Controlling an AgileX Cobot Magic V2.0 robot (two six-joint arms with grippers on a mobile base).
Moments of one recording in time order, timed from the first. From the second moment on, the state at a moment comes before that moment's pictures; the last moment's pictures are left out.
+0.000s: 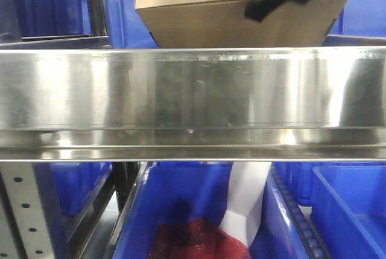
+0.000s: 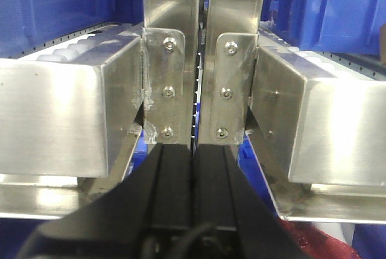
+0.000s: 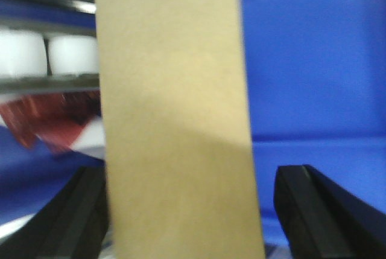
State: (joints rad) left arm -0.07 -0.01 0.03 -0.08 0.12 0.05; right arm 0.57 1.39 -1.16 -0.25 0.48 -0.70
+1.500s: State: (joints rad) left arm -0.07 -0.01 0.03 -0.08 0.12 0.05; right arm 0.59 0.76 -0.72 -0.24 0.27 0.38
